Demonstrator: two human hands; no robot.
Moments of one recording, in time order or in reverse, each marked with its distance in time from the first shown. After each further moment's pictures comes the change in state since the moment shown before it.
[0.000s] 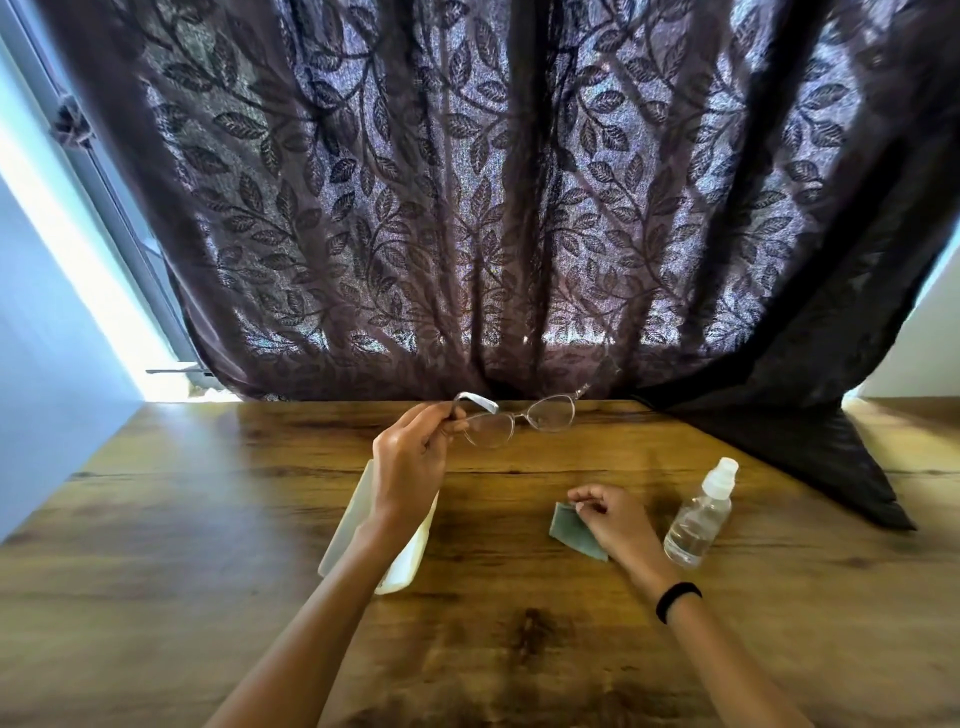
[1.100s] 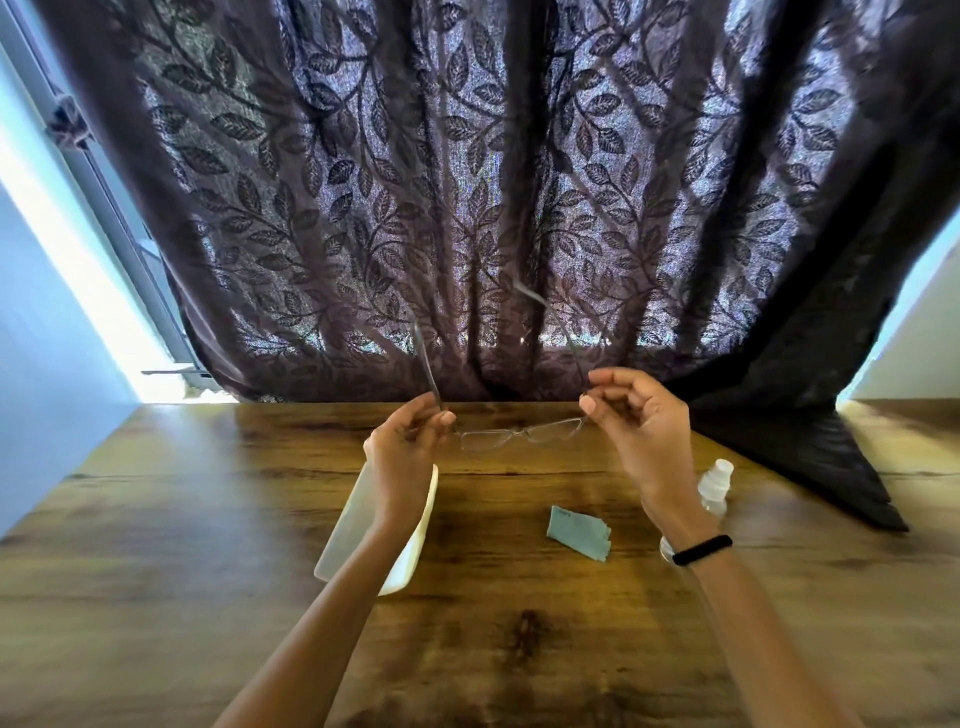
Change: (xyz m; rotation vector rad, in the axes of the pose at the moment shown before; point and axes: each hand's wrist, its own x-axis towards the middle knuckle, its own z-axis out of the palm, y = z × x) left_hand -0.002 -0.003 0.009 -0.316 0.065 -0.508; right_hand -0.011 -0.086 -0.048 0.444 0.312 -0.535
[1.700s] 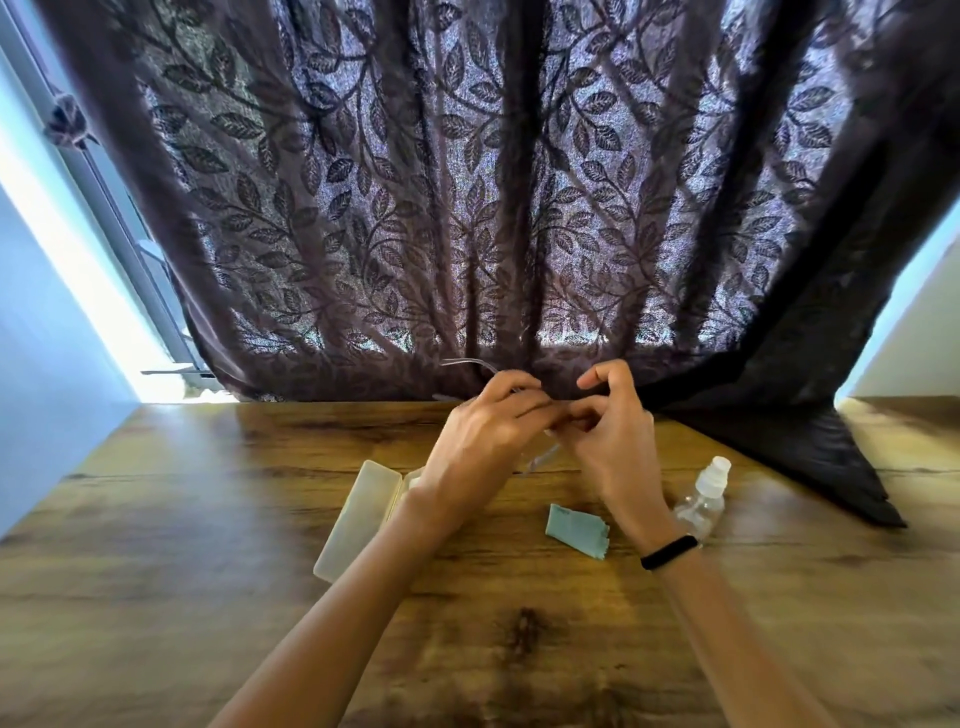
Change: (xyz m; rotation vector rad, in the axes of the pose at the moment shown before) left_hand -0.004 0.058 0.030 0.604 -0.463 0.968; right_hand -0.011 -0.013 0.021 -0.428 -0.027 -0.054
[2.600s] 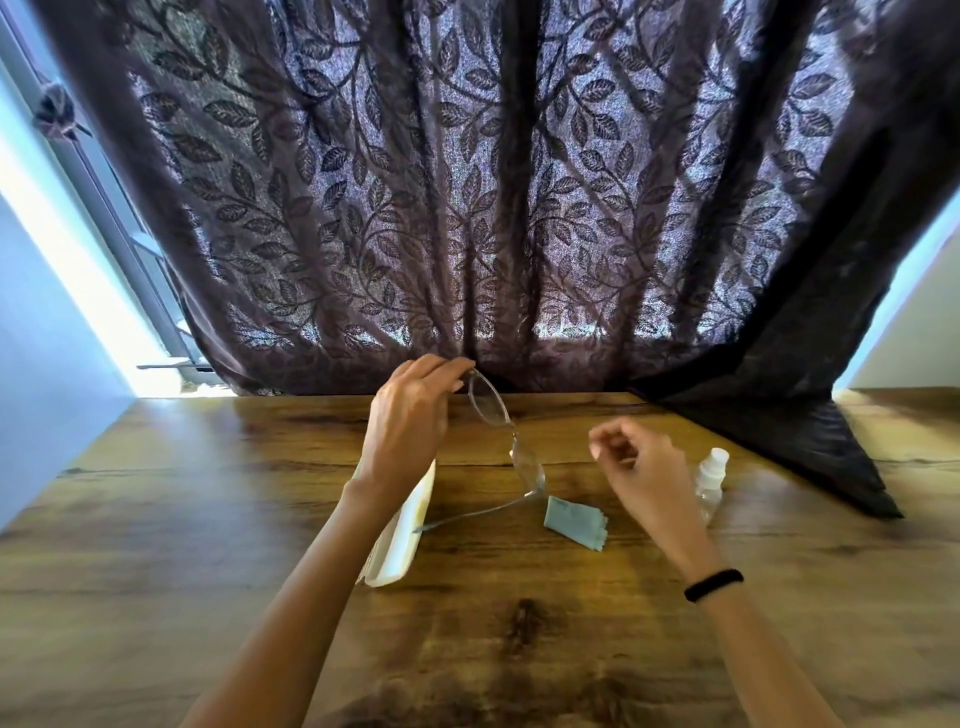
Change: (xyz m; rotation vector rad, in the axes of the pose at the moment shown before) left_hand -0.016 -0.035 -0.023 -0.010 0.085 -0.396; right_hand -0.021 0.049 -0.017 -0.170 -0.113 0.107
